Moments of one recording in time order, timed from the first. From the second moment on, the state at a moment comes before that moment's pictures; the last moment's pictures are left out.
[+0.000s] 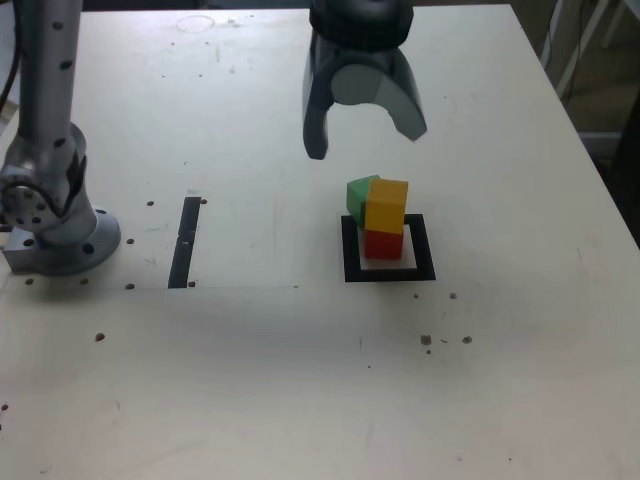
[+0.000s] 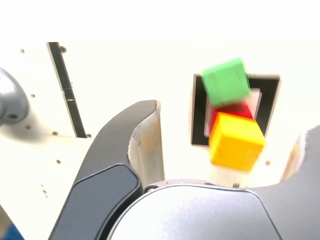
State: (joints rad) arm 0.06 1.93 -1.66 1.49 0.09 -0.04
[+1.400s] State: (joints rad) arm 0.15 2.04 -1.43 1.19 -0.01 -0.31
